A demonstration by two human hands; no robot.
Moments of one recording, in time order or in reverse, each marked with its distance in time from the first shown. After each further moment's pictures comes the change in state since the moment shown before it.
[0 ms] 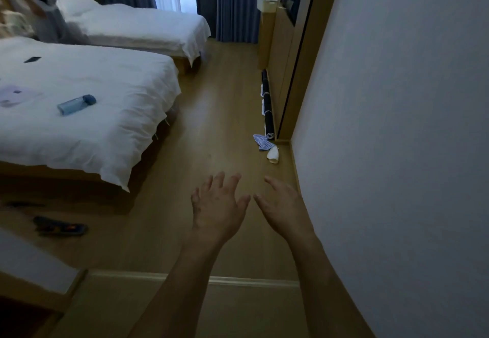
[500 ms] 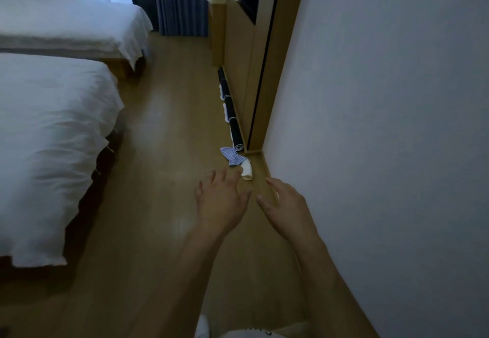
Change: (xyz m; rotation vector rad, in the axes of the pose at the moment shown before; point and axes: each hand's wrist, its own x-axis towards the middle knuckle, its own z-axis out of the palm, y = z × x) left_hand 0.324 0.010 0.021 -0.047 -0.068 0.201; right_hand 0.267 -0.005 -0.011 -0.041 0.130 0.149
